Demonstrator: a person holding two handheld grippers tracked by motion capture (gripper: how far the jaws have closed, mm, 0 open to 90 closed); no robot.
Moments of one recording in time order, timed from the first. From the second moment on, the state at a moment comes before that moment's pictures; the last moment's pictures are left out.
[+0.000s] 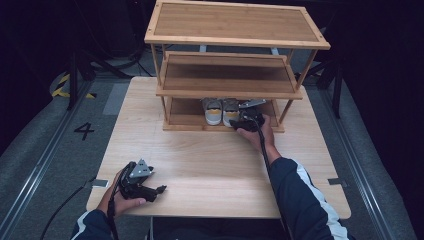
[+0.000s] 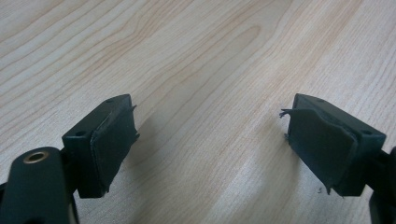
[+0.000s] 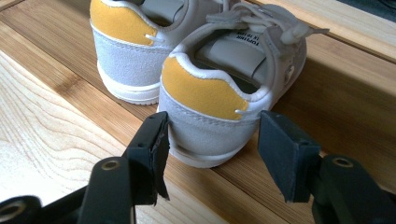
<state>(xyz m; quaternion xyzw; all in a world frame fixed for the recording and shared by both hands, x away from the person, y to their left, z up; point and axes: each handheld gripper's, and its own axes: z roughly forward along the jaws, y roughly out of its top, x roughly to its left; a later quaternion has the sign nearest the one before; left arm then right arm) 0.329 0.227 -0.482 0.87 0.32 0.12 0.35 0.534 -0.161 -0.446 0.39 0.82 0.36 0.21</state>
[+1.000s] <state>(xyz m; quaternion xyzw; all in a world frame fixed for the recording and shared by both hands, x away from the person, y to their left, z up) 0.329 0.228 -0.482 0.87 0.31 0.12 0.35 0.497 -0.202 -0.424 0.34 0.86 0.30 0.21</state>
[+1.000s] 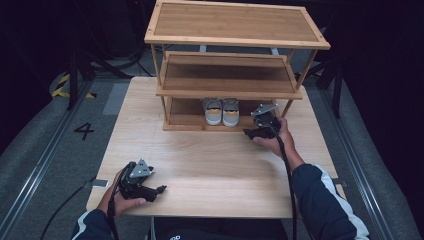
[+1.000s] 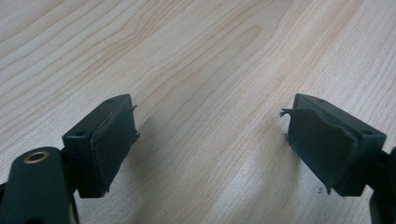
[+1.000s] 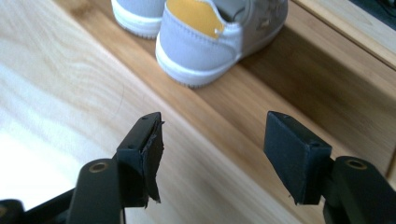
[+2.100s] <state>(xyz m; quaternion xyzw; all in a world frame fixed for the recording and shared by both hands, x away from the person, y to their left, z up) 0.329 0.227 -0.482 0.87 0.32 0.12 0.35 0.399 -0.309 -0.438 0.30 0.89 0.30 0.18</state>
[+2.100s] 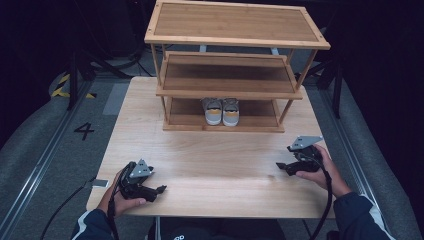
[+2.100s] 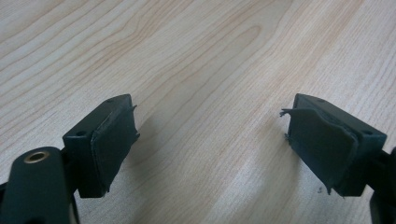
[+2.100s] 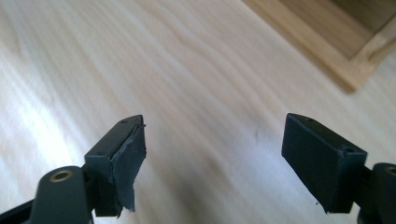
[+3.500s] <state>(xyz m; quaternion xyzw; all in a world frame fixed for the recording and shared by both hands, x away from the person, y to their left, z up) 0.328 0.228 -0.482 0.87 0.32 0.12 0.35 0.351 -0.380 -0.487 0.40 0.82 0.37 0.17</state>
